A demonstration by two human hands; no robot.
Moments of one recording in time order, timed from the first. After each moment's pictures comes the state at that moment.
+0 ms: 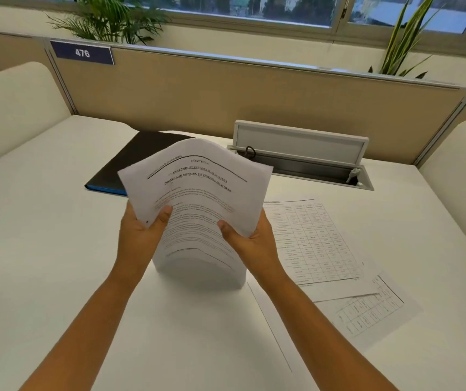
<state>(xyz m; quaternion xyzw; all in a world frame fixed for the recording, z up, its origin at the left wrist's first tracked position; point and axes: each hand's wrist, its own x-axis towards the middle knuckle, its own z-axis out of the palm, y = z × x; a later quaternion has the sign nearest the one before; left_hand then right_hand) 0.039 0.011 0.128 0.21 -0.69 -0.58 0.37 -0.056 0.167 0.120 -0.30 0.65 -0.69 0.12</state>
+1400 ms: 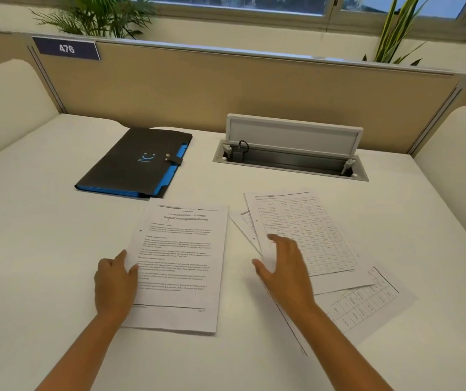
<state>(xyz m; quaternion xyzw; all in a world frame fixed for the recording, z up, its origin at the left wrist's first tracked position) 0.075 -0.015 0.019 0.49 -0.82 -0.25 0.13 -0.077 0.240 0.041 -0.26 0.91 -0.34 -0.04</state>
